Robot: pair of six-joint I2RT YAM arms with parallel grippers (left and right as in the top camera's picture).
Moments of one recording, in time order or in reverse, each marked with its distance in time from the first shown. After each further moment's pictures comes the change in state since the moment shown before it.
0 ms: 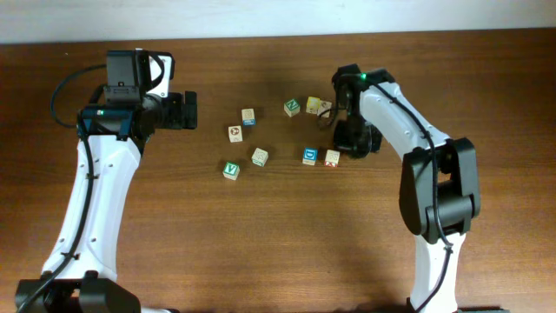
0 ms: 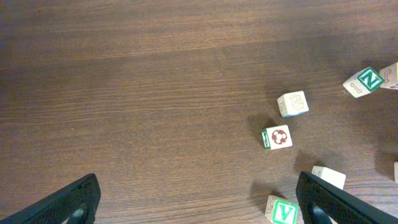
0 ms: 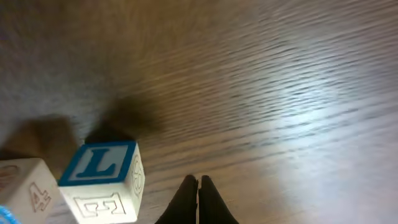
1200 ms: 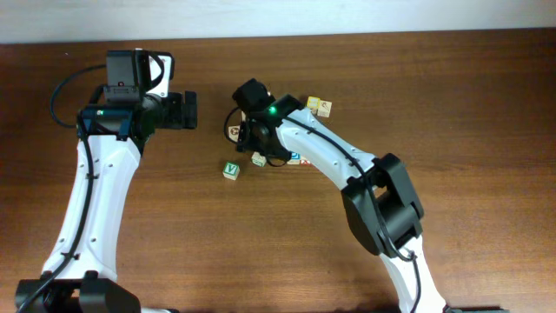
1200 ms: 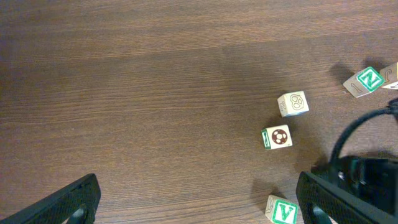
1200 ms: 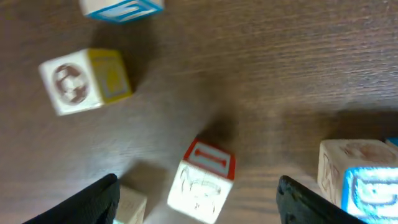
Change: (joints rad) left arm 0.000 0.000 0.000 -0.001 0.000 0.000; right arm 0.387 0.095 0.177 0.312 -0.049 0.271
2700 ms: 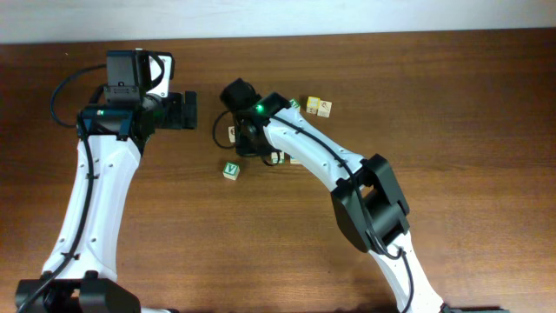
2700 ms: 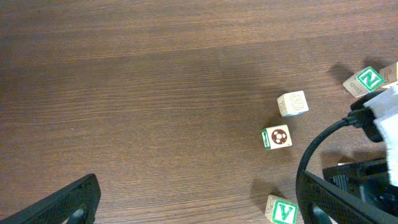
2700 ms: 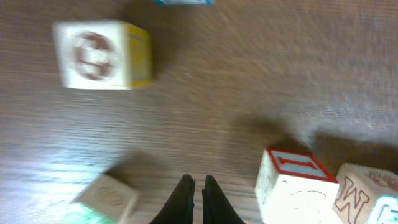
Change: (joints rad) left arm 0.000 0.000 0.000 0.000 0.000 0.000; right arm 0.033 0.084 0.147 -0.119 0.051 -0.207
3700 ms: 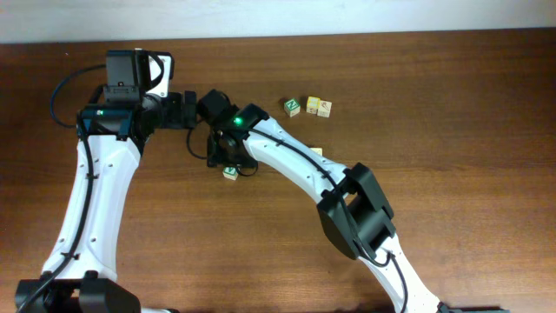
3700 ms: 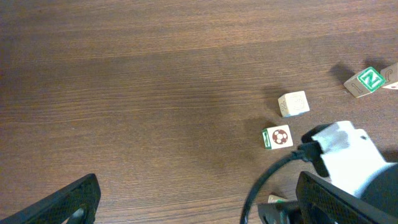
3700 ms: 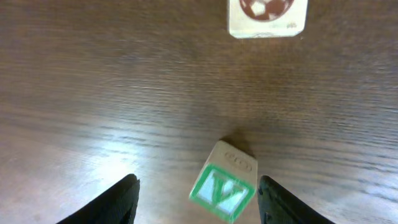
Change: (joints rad) left arm 0.000 0.000 0.000 0.000 0.000 0.000; right arm 0.091 0.042 0.082 0.035 -0.140 0.150
